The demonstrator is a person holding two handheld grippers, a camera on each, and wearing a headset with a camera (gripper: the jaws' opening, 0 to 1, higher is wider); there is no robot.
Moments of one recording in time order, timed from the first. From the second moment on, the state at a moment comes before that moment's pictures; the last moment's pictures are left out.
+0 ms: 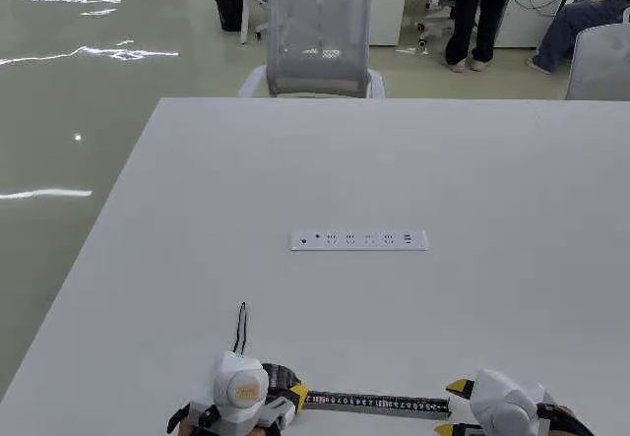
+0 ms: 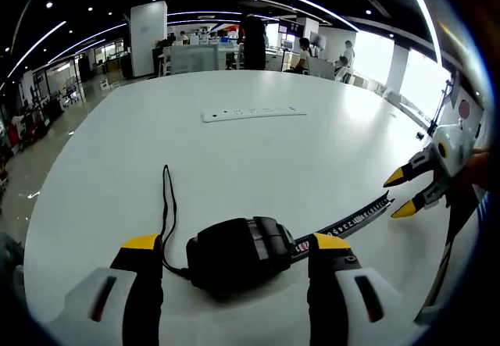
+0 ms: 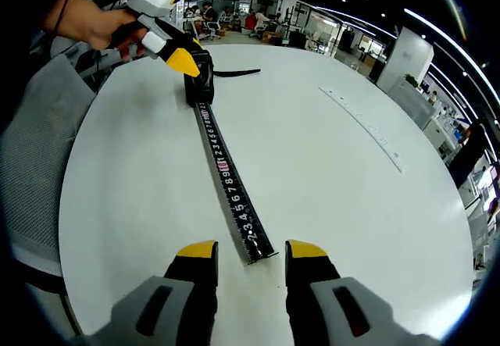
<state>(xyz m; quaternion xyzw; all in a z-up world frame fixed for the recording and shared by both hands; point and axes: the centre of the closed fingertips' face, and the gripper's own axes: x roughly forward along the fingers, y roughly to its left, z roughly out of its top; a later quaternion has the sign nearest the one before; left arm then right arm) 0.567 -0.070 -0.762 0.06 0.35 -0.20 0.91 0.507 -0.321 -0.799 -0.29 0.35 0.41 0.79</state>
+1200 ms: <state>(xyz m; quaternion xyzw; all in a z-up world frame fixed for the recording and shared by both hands) 0.570 -0.075 -0.769 0.10 0.34 -0.15 0.92 0.512 -0.326 -0.806 -0.31 0.38 0.41 0.77</state>
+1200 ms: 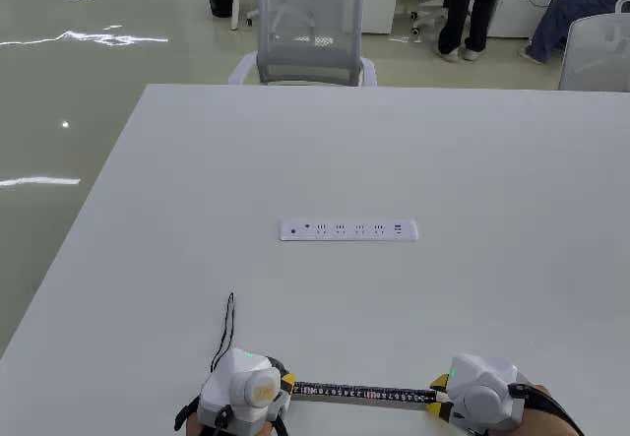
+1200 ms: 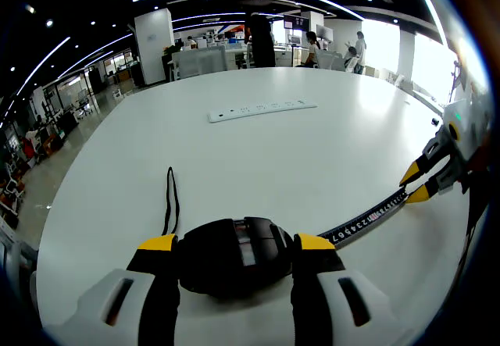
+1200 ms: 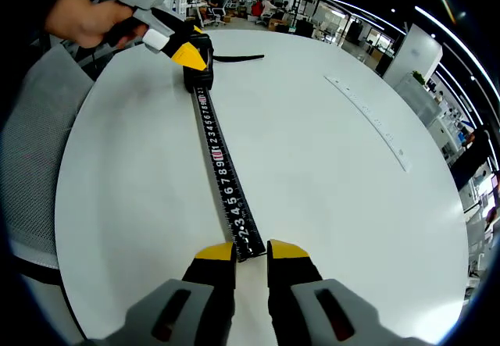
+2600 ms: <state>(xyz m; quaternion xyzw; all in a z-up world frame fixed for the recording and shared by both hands) 0.571 -0.074 -0.769 0.10 0.34 -0.15 0.92 0.515 -0.314 -0.808 -0.34 0.38 0.43 0.75</state>
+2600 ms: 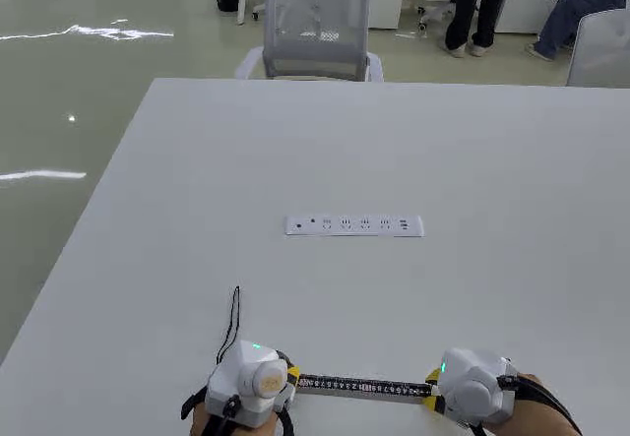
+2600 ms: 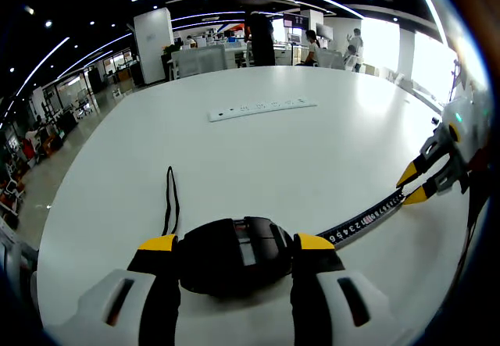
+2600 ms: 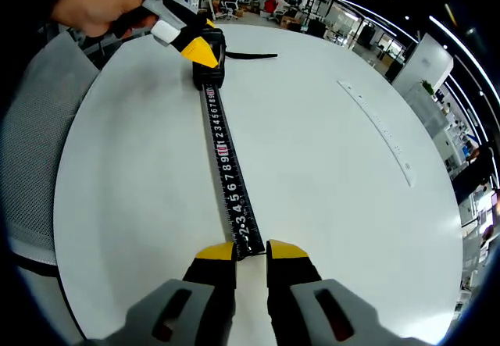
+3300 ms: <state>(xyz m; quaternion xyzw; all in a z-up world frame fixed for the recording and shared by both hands) 0.570 -0.075 -0.770 0.10 0.34 -0.16 0.92 0.518 -0.306 -0.806 -0.34 0.38 0.43 0.75</state>
